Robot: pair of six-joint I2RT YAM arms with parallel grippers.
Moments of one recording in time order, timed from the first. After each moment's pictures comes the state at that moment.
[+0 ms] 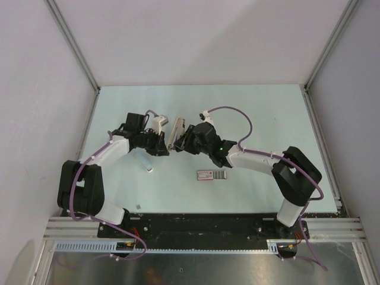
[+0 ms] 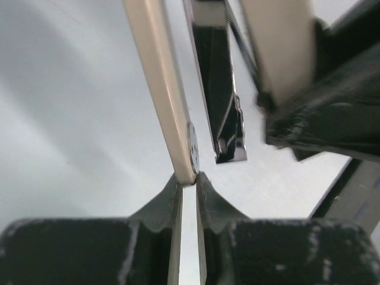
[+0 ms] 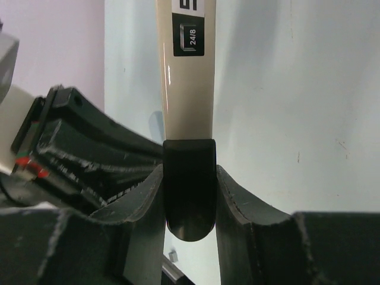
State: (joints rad) left arm -0.21 1.49 0.93 -0.43 0.68 0.15; right arm 0.87 1.74 1.11 0.15 0.07 1.07
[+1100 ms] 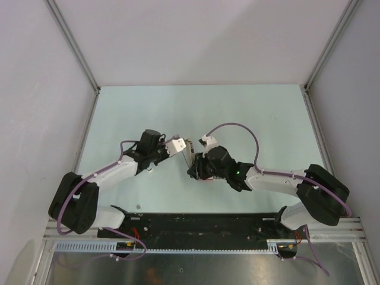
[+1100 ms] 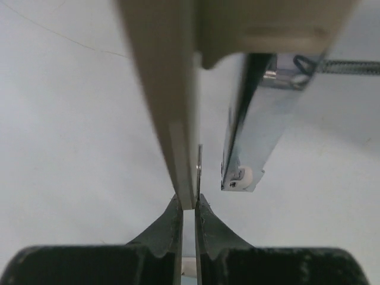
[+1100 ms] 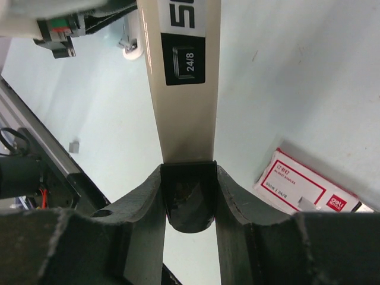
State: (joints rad) left arm -0.45 1.35 0.71 -0.16 0.10 0.70; right arm 0.96 1.45 0.73 0.21 0.01 0.62
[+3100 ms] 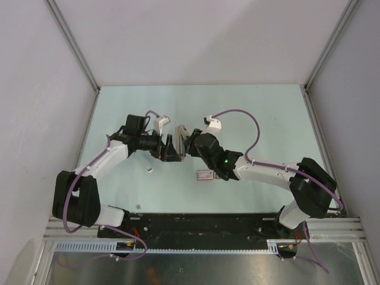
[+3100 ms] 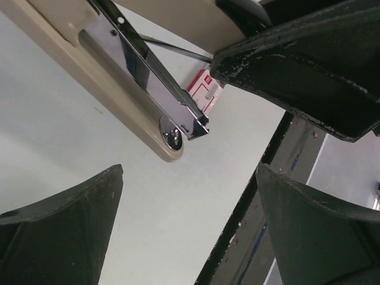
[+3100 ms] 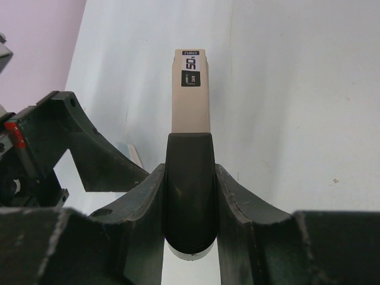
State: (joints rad) left arm -0.25 1.38 0.90 -0.43 0.83 0.02; right arm 1.00 1.57 1.00 0.16 0.49 0.83
